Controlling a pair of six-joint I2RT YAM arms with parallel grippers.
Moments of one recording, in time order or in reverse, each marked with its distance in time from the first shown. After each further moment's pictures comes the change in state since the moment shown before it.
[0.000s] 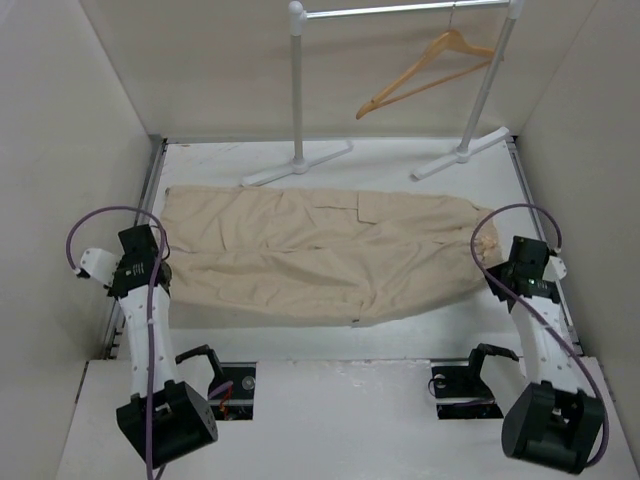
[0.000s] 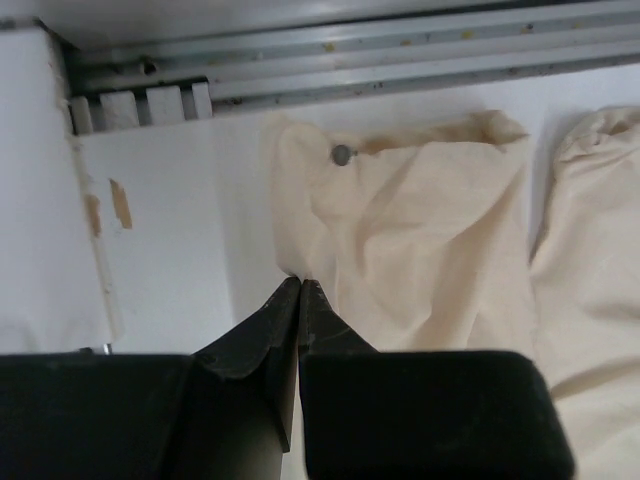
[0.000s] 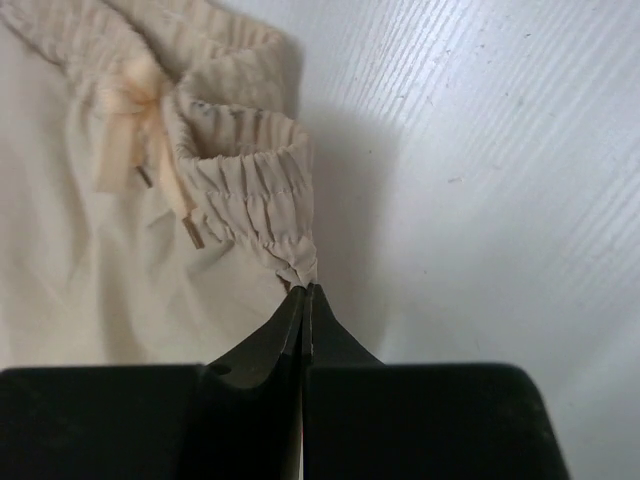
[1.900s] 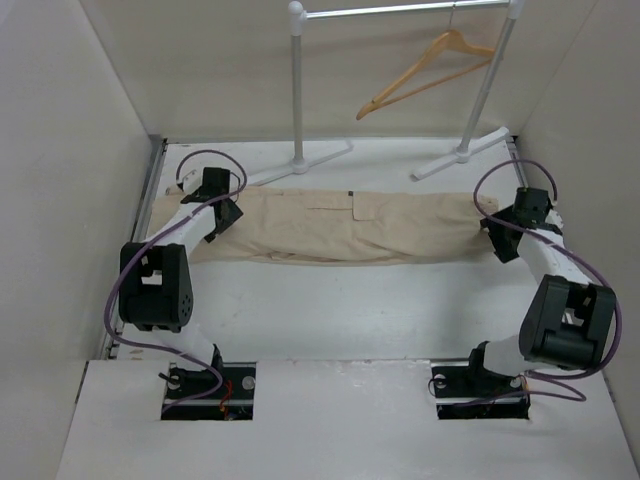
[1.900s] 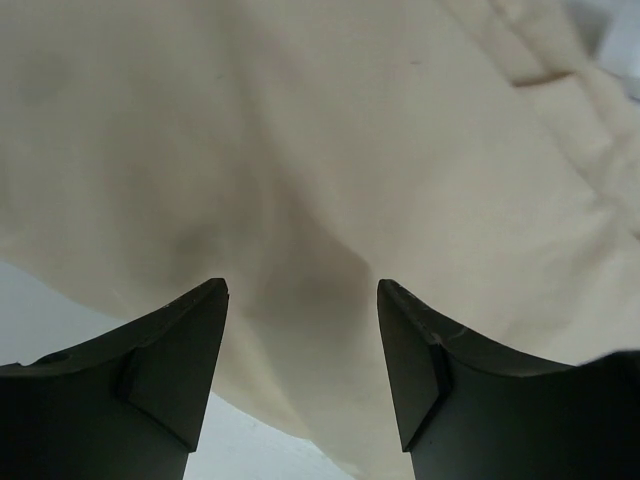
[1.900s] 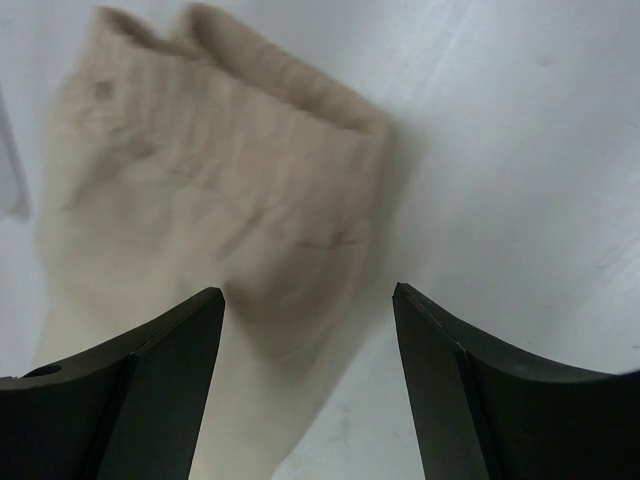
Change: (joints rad) left arm -0.489 0.739 0.371 0.387 0.203 0.161; right arm 0.010 0.497 0.383 0.118 -0.043 -0.056
